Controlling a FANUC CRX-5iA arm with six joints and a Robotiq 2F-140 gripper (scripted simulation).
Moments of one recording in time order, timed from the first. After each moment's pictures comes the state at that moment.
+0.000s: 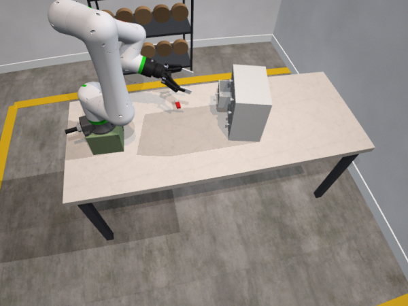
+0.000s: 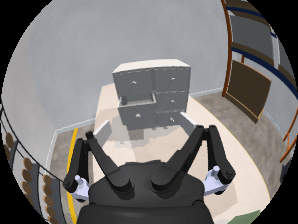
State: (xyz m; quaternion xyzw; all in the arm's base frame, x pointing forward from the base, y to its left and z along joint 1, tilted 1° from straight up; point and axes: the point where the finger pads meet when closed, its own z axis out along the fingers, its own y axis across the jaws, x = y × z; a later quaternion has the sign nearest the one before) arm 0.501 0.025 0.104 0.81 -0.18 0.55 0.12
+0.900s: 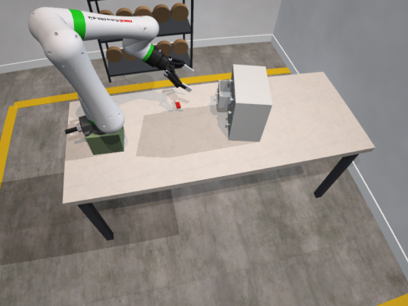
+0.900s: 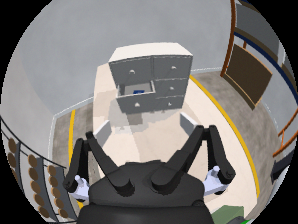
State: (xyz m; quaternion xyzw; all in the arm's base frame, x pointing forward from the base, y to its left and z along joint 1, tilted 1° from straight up) arm 0.503 0.026 0.116 0.87 -0.20 0.44 0.10
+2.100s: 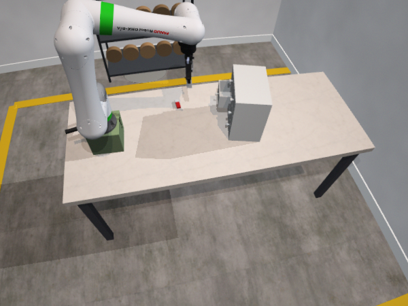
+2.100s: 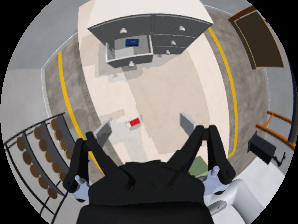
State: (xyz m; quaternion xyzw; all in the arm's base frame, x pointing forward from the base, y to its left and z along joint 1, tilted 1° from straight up) arm 0.500 0.025 0.142 0.98 -0.21 0.03 0.00
